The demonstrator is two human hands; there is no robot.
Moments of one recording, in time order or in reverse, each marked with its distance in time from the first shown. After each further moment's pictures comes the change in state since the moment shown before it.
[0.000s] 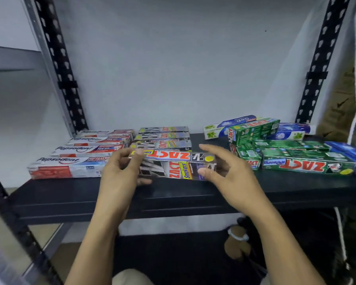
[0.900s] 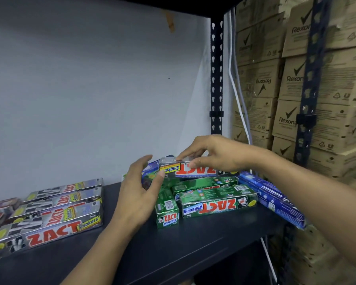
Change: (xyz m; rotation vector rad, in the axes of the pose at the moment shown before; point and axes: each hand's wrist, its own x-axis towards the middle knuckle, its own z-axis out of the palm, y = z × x) left_hand 0.036 -0.005 0.227 0.236 -0.497 0.459; right_hand 0.101 -0.004 -0.221 -0.608 -0.338 0.034
